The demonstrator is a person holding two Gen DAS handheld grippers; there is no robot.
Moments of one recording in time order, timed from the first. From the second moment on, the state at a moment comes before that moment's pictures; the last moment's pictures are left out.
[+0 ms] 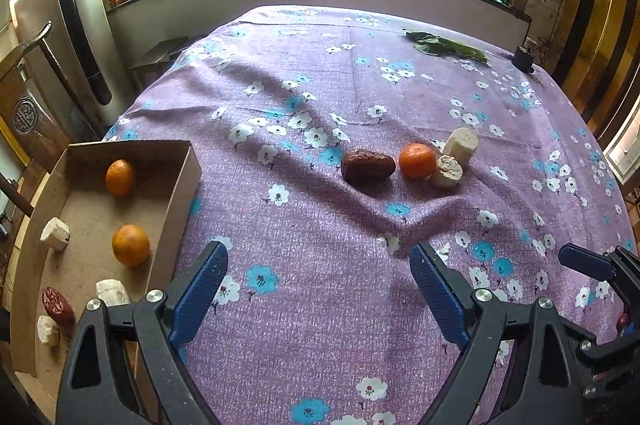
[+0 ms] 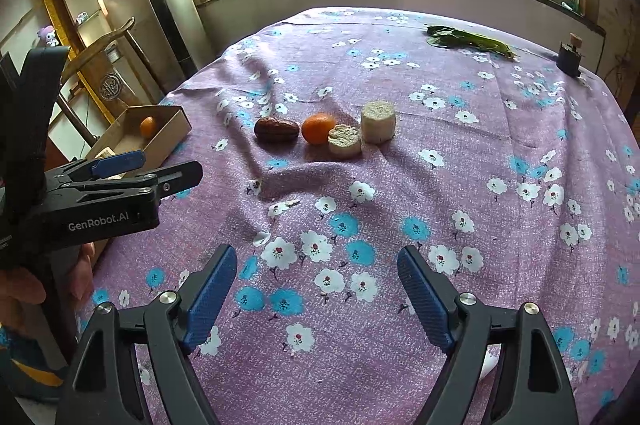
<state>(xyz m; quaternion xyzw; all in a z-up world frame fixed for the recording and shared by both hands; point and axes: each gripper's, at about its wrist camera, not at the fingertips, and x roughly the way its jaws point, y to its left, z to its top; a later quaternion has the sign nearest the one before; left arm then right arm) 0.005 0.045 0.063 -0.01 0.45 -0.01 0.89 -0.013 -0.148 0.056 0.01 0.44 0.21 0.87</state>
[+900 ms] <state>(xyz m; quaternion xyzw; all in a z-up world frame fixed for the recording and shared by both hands) 0.100 0.016 0.014 0.00 0.49 0.00 0.87 0.039 -0.159 0.032 0.02 0.48 0.23 0.85</state>
